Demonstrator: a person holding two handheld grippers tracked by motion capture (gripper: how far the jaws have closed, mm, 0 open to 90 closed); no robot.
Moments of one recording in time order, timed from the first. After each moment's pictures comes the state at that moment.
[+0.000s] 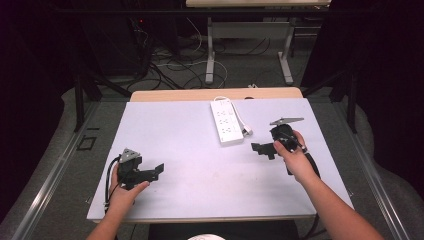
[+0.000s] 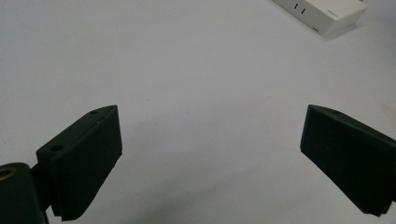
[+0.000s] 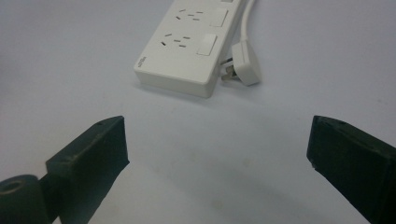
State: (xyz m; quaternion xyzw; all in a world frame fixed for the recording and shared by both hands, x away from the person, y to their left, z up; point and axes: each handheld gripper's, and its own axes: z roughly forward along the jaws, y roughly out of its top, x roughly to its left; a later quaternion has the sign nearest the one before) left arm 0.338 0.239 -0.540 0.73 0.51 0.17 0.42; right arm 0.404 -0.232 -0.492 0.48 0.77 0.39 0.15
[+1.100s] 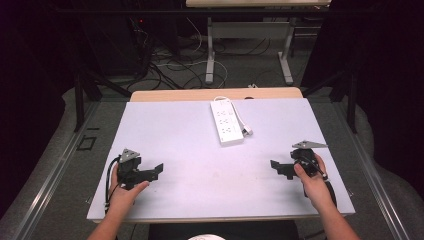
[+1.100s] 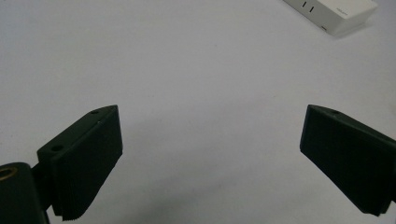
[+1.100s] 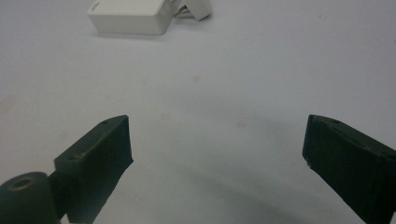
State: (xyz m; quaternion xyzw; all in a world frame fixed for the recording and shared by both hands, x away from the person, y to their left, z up) left arm 0.339 0.240 -0.541 0.73 0.52 0.18 0.41; right arm 0.354 -0.286 -0.537 0.51 0.74 0.40 0.17
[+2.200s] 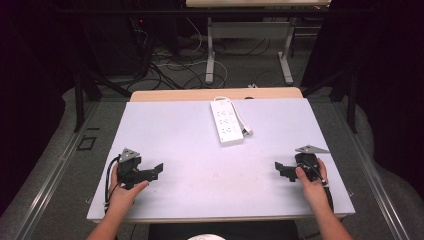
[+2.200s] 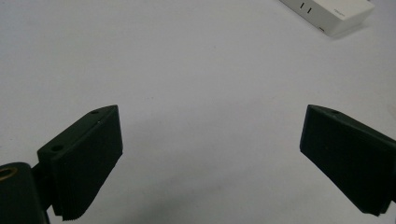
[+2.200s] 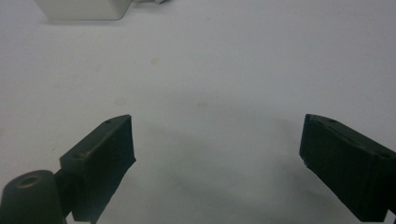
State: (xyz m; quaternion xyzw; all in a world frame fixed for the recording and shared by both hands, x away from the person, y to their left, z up) left arm 0.339 0.241 -0.540 0.73 0.51 0.18 0.41; right arm 0.353 -0.299 -0.560 0.54 0.72 0.39 0.21
